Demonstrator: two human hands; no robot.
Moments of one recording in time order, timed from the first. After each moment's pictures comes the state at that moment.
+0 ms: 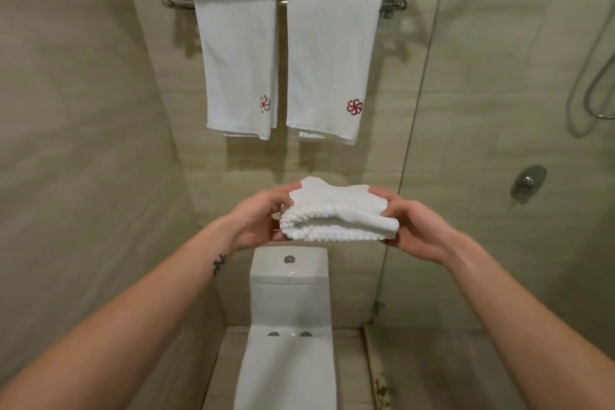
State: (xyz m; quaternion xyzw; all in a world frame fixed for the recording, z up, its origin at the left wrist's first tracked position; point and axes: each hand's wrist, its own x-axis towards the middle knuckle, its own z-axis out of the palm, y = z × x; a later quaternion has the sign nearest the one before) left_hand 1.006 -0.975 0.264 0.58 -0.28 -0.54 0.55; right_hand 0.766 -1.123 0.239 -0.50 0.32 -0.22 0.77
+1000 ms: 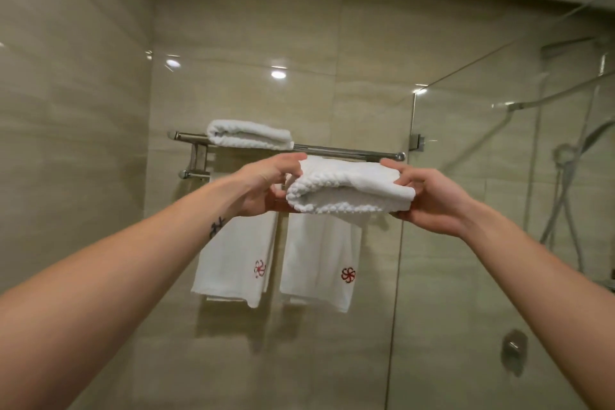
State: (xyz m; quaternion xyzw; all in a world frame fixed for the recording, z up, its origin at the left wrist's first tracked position) left_hand 1.082 -1.019 0.566 0.49 -0.50 -0.37 0.61; right_hand 0.836 -1.147 0.561 -0.62 0.20 -0.39 0.64
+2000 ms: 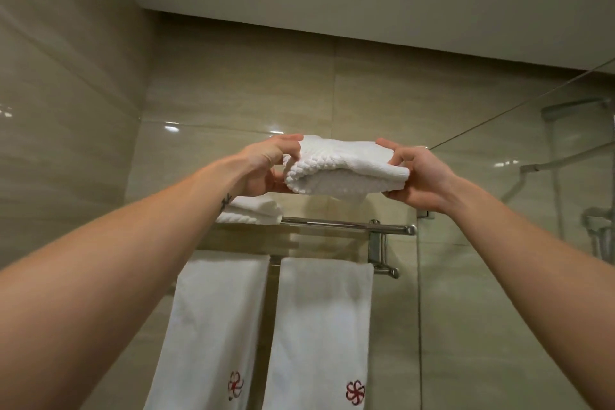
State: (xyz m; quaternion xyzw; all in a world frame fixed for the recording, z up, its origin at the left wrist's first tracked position) left_hand 1.111 -1.115 0.707 0.45 -0.55 -0.24 0.66; right_hand 0.883 -1.233 0.707 -0.67 0.12 -0.47 0.56
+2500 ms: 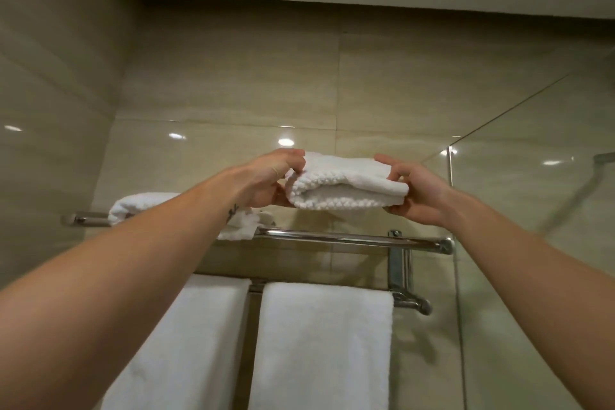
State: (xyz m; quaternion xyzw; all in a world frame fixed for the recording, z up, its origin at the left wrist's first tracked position) left_hand 1.134 -1.256 0.716 0.53 -0.56 -0.20 0.61; right_hand 0.935 -1.408 0.711 -0.69 0.13 -0.44 0.56
